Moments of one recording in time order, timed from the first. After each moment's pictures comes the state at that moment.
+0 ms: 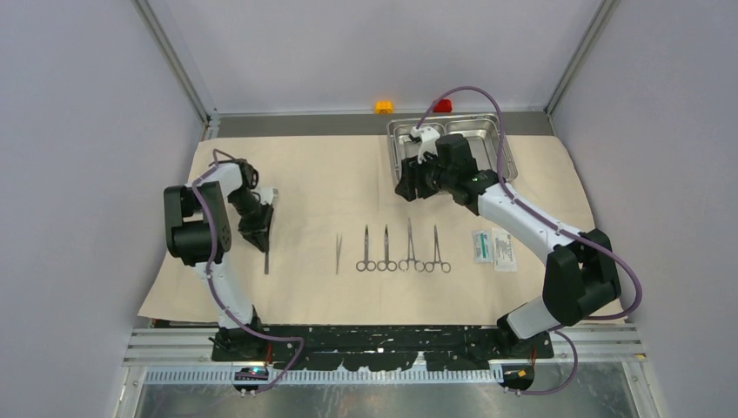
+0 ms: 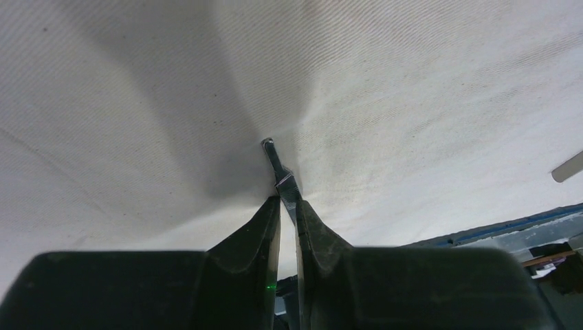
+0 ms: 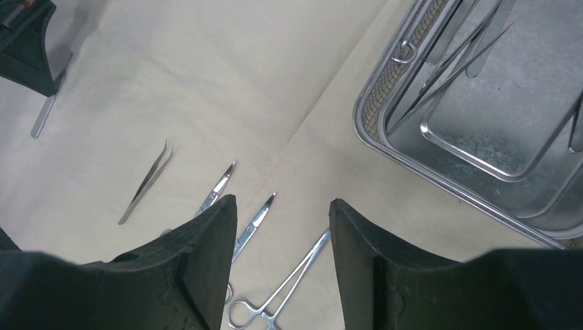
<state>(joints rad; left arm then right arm) 0.11 1.94 1.27 -1.08 0.20 0.21 0.46 1.49 1.11 -0.22 -0.28 0.11</state>
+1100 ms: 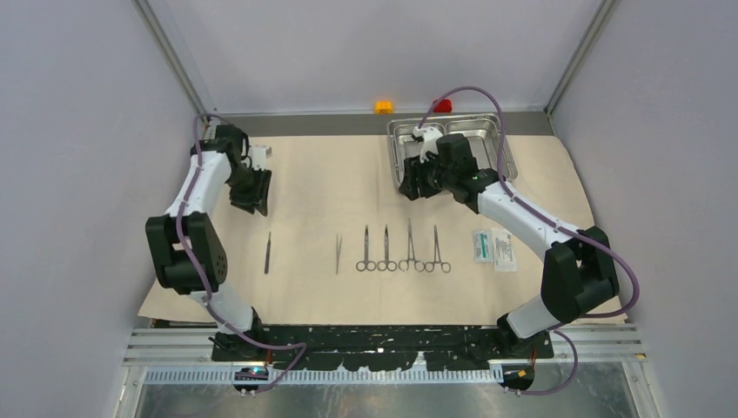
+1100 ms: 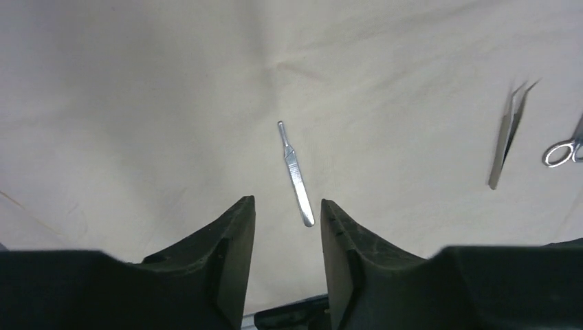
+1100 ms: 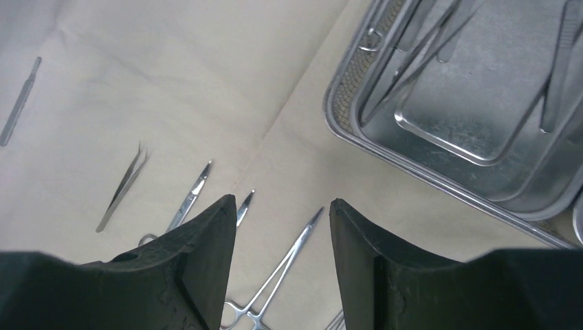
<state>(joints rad) 0.07 1.72 1.41 -1.08 0.16 0.24 0.45 1.51 1.11 -0.23 -0.26 0.11</state>
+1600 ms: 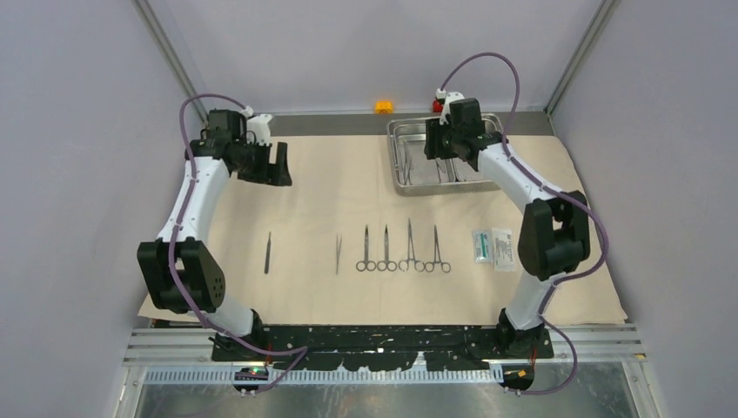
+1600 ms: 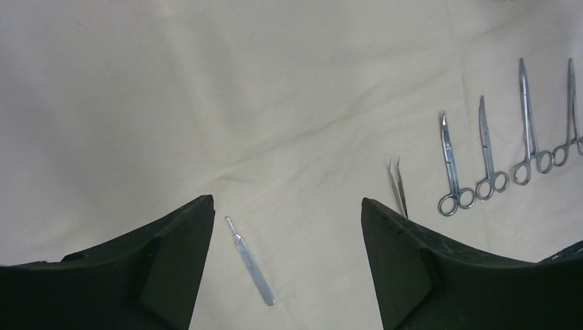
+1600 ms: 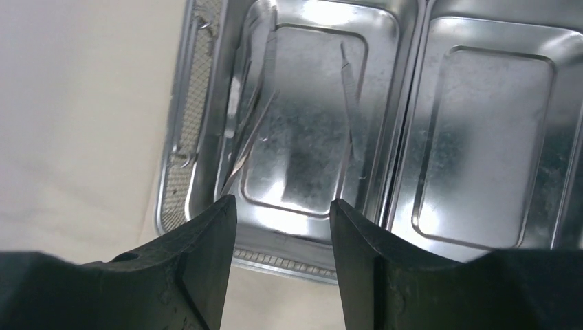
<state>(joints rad) 0.03 1.55 1.44 -0.87 0.37 0.18 0.30 1.74 1.42 -0.33 -0.05 0.10</state>
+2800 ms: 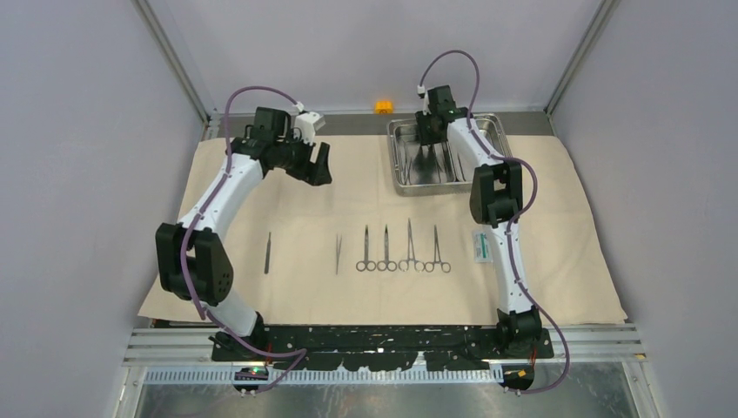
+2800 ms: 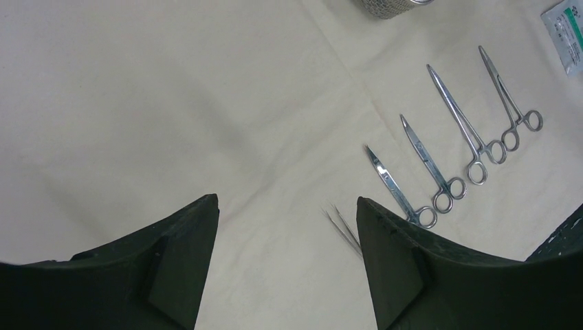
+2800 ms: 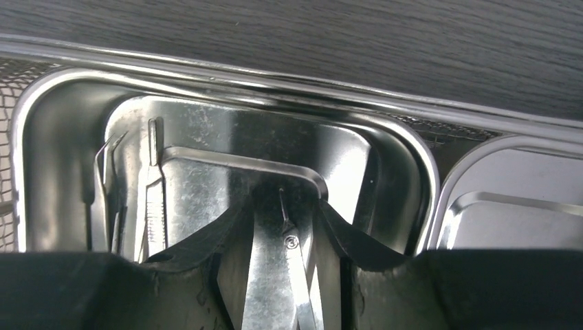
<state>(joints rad) -0.21 1.62 1.44 -0.66 0.48 0.19 0.24 2.56 2.34 -0.63 0.01 0.00</state>
